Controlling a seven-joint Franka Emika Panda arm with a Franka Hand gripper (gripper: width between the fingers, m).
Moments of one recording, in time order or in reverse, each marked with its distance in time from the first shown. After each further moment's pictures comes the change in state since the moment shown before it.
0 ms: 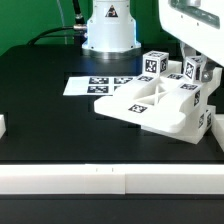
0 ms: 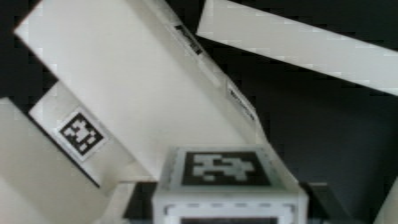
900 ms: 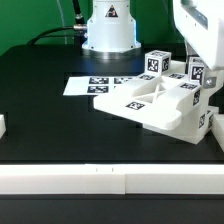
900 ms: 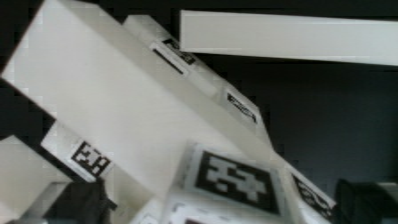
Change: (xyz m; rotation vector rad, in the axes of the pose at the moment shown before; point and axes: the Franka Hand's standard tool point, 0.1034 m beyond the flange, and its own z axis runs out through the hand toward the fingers) arm -0.003 0.001 0.001 -0.005 -0.005 0.109
